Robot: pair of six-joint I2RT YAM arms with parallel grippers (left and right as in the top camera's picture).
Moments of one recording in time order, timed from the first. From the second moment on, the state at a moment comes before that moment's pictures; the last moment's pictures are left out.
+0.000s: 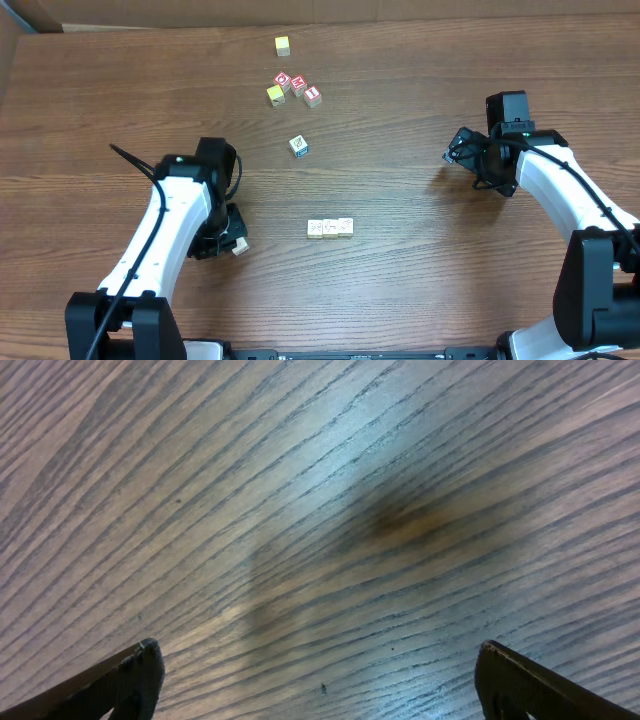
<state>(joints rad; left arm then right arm) -0.08 1.53 1.02 -1.24 -0.13 -0.55 0.05 1.72 1.10 -0.62 0.00 0.62</state>
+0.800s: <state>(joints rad) -0.11 1.53 0.94 -0.89 0.00 -0.52 0.05 1.72 1.10 -0.62 0.00 0.62</state>
